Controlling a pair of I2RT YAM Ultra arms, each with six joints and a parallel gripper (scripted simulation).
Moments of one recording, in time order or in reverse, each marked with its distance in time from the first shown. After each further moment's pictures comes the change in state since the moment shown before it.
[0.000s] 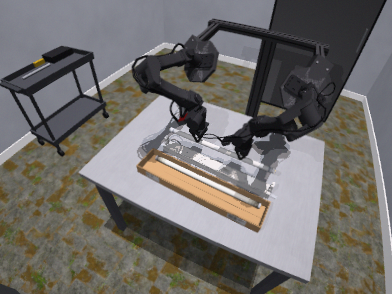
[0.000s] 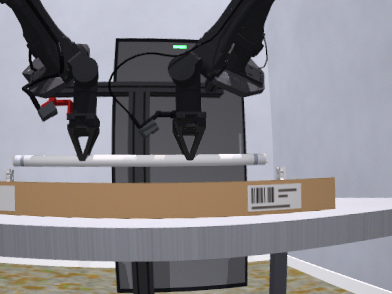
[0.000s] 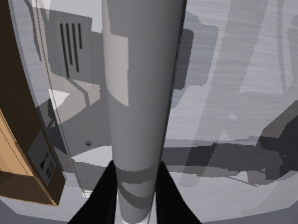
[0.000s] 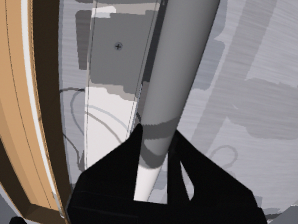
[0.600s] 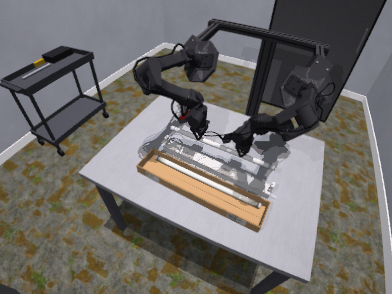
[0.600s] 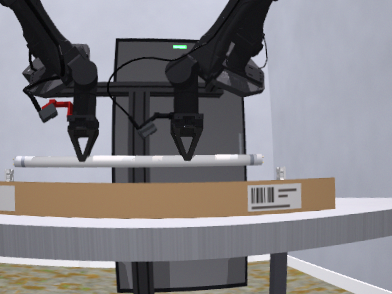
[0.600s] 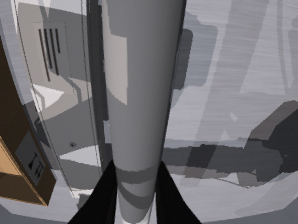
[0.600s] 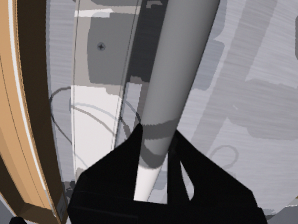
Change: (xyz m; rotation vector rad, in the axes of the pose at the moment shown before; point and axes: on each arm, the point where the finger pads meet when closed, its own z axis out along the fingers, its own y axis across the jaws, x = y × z) left arm -0.003 -0.018 0.000 0.004 -0.001 -0.006; right arm -0.003 -0.017 0.001 0.004 -0.001 -0.008
